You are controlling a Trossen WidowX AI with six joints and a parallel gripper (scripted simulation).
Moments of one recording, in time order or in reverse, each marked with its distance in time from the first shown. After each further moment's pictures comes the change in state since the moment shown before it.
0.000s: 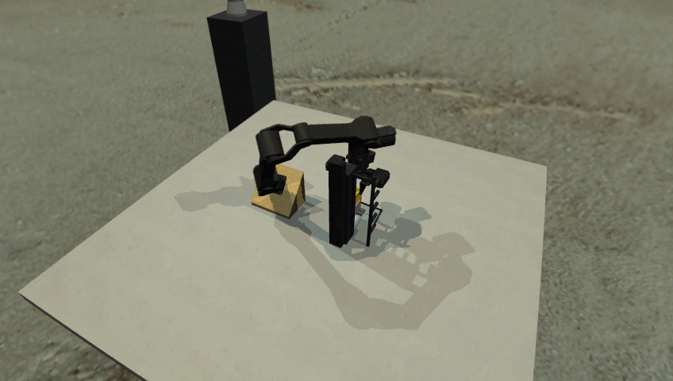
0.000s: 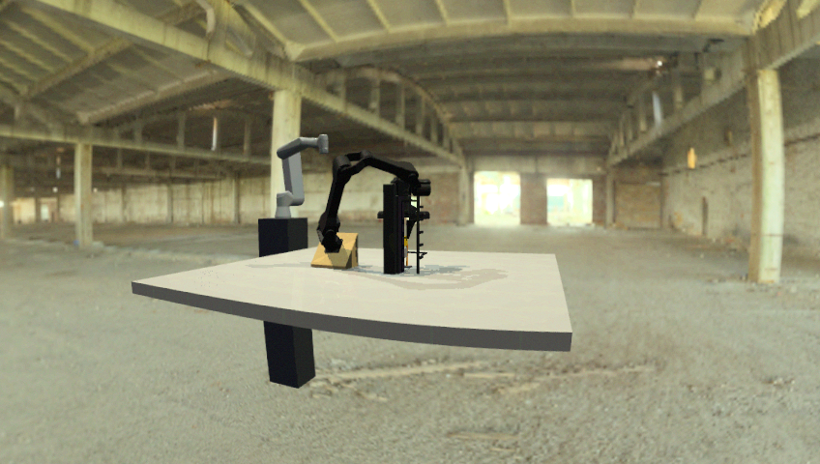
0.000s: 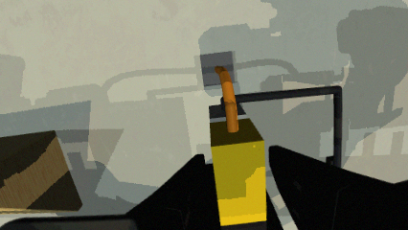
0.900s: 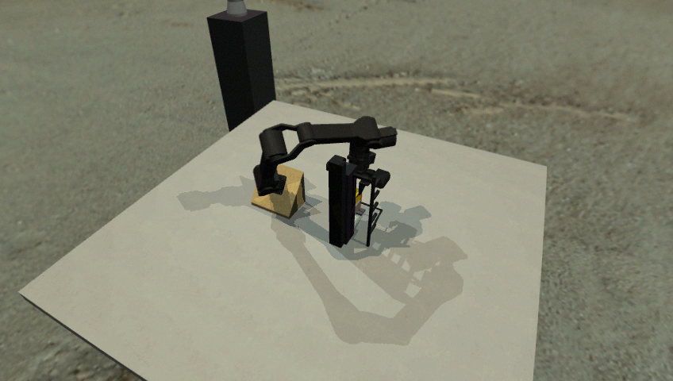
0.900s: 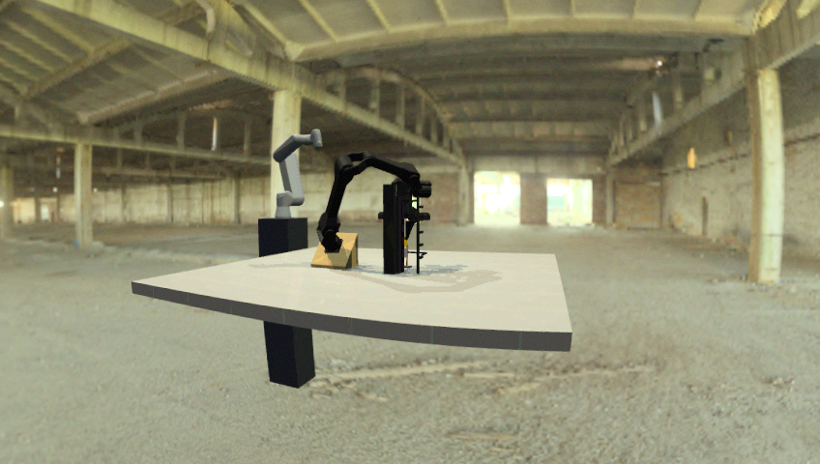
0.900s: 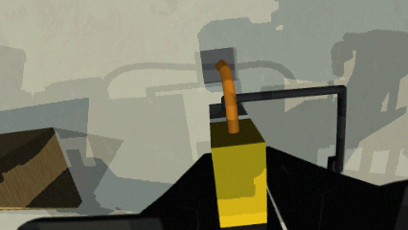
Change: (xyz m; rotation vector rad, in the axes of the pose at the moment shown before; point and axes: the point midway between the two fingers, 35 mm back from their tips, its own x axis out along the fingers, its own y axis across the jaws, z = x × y) arm 0.004 0.000 0.002 -0.006 0.033 0.009
